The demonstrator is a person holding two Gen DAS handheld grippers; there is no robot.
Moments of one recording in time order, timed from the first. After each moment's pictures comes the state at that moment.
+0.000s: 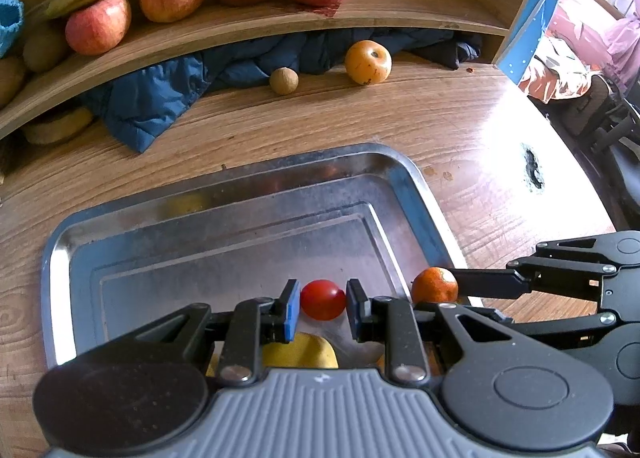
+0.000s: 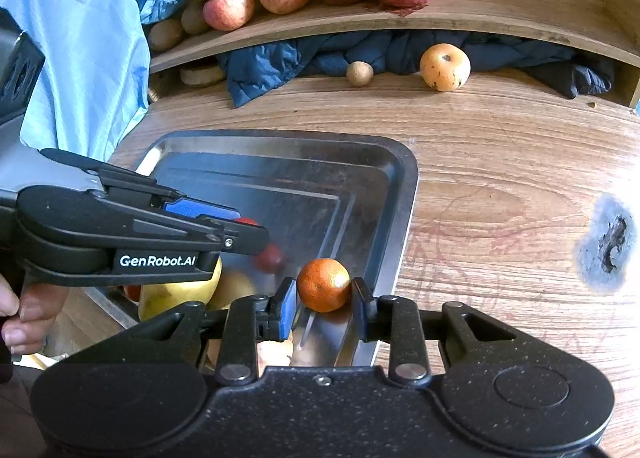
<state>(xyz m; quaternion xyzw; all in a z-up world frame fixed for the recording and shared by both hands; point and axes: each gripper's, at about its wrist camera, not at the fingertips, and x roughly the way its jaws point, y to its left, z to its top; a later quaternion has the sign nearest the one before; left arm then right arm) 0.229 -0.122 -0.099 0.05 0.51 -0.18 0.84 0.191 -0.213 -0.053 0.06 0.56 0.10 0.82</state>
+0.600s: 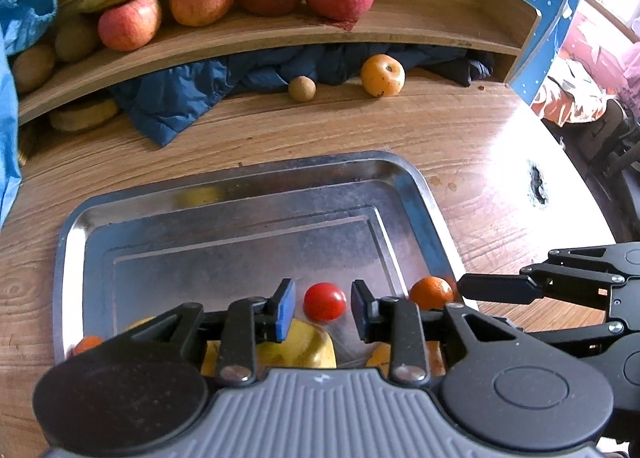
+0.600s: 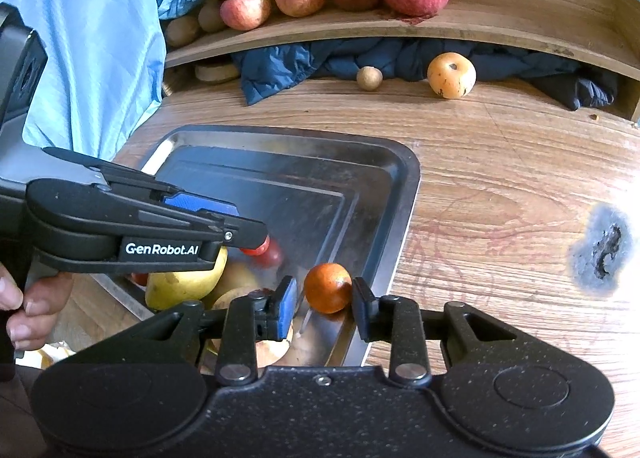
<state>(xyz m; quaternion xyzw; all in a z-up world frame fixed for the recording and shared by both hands) 0.217 -0.118 -0.085 0.02 0.50 -0.15 0.85 0.181 -0.215 -0.045 0.04 0.55 0.11 0.82</state>
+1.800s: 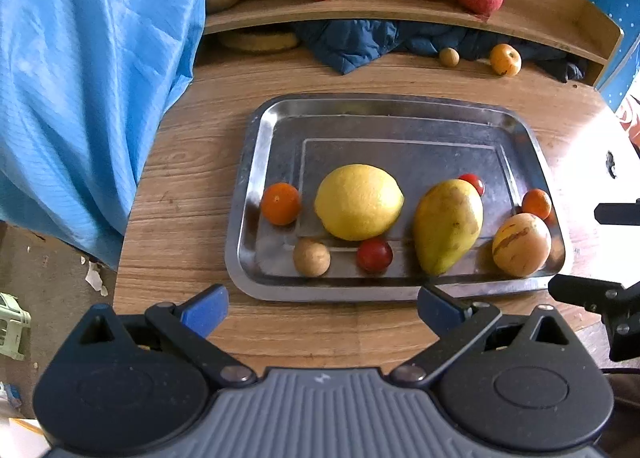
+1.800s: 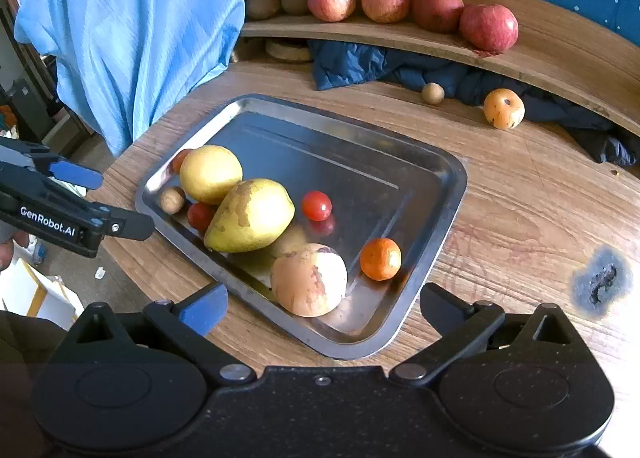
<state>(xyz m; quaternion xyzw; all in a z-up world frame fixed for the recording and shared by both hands) 0.133 -0.036 -0.051 0.02 0.53 0.02 0.85 0.150 -0.187 -0.017 -0.04 0.55 0.19 0.81</state>
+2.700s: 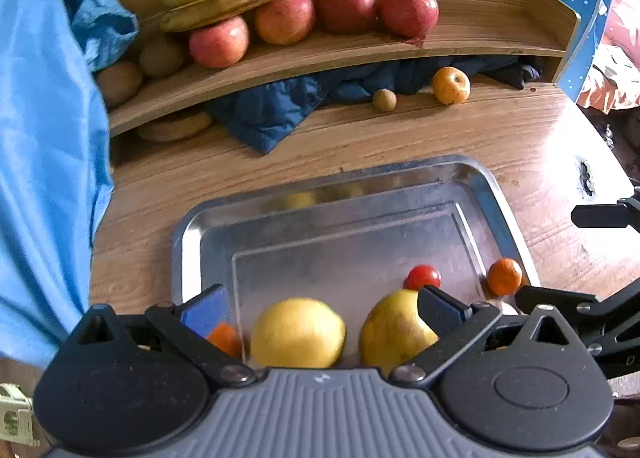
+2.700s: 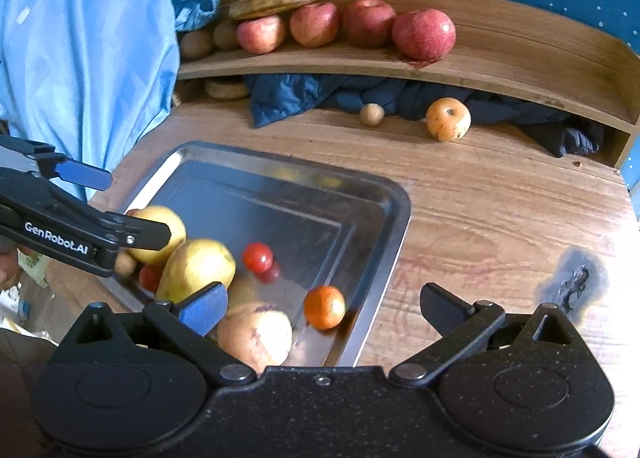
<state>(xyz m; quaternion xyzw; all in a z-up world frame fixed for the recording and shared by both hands) 0.215 -0.079 -0.043 0.08 0.51 -0.07 0.86 0.185 -0.211 -0.018 0.01 0.54 0.12 0.84</state>
